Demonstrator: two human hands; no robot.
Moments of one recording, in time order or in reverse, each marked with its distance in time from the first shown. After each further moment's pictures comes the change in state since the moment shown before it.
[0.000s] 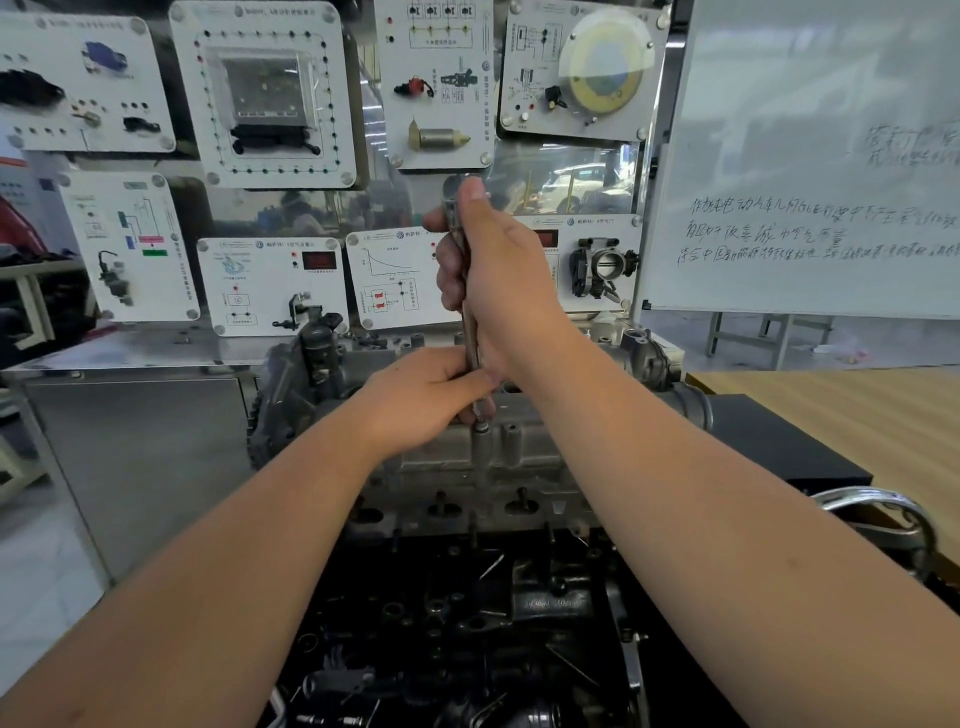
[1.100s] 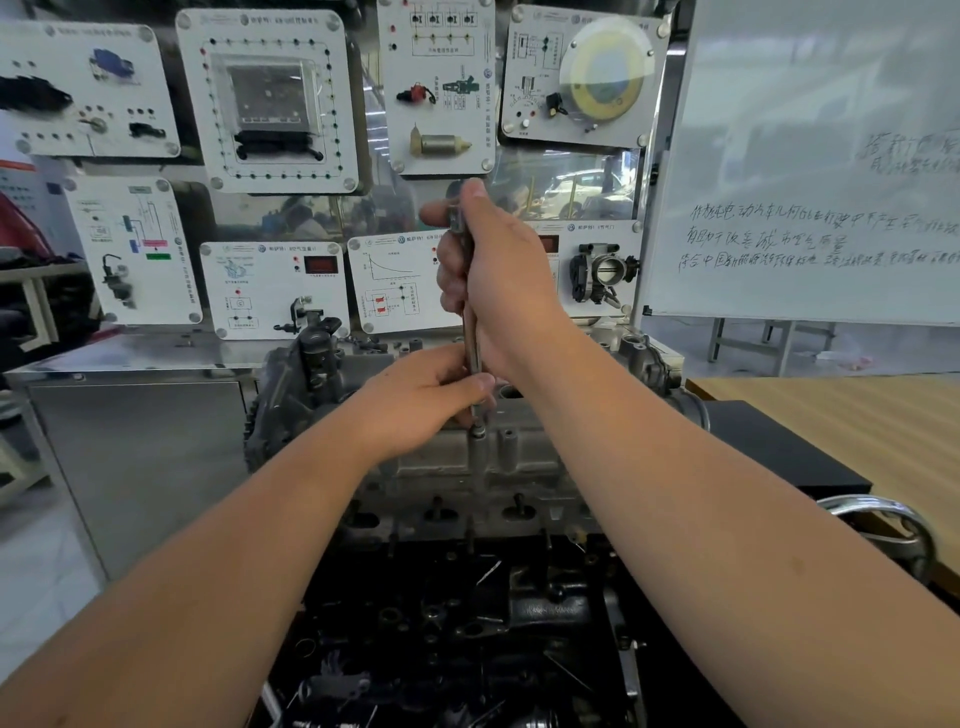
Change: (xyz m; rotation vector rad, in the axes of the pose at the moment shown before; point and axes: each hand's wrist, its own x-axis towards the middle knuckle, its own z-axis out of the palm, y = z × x) left_hand -0.004 0.001 -0.001 -0.035 0.014 0.049; right_hand -0.002 -0.014 0.002 0.084 0.001 0.086
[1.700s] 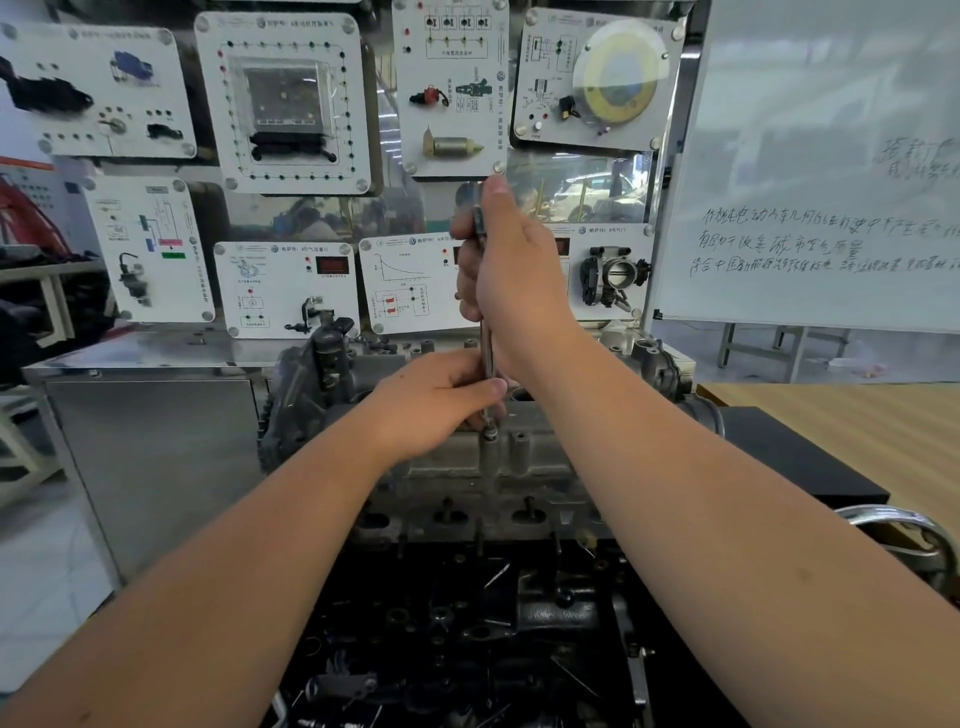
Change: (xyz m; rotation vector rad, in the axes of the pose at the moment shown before) left_hand -0.003 0.003 0.001 -0.001 0.004 -0.031; right_hand -0.001 0.000 0.002 -0.125 0.069 -0.066
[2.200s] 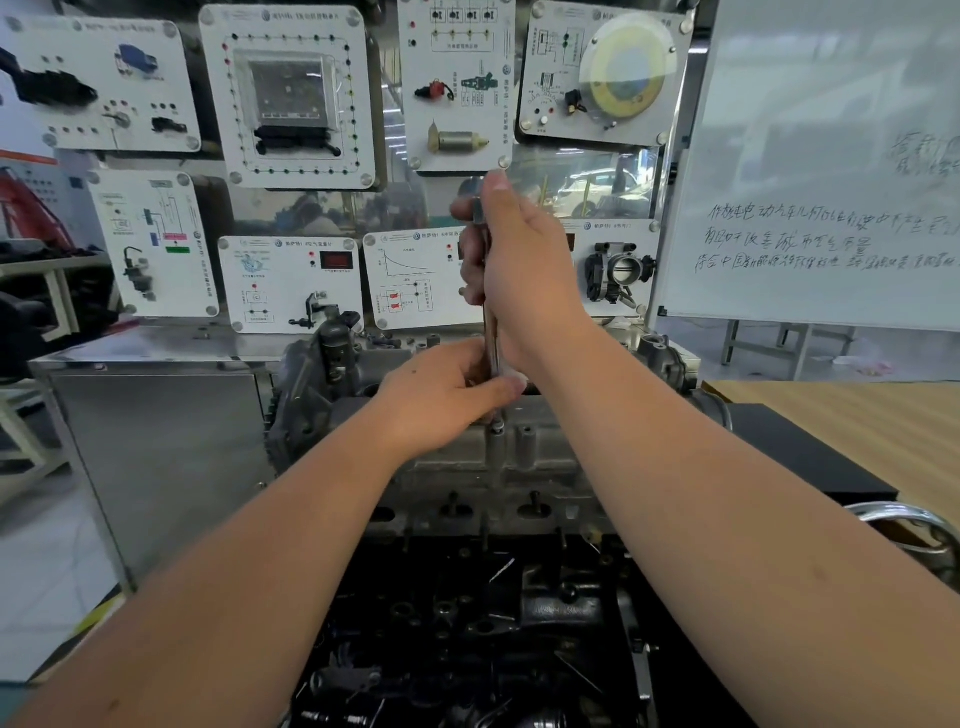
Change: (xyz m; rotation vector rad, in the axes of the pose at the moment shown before) left_hand 0.000 0.002 0.003 0.064 0.085 0.007; right_hand 0.002 0.000 0.001 -0.030 0.003 -0.032
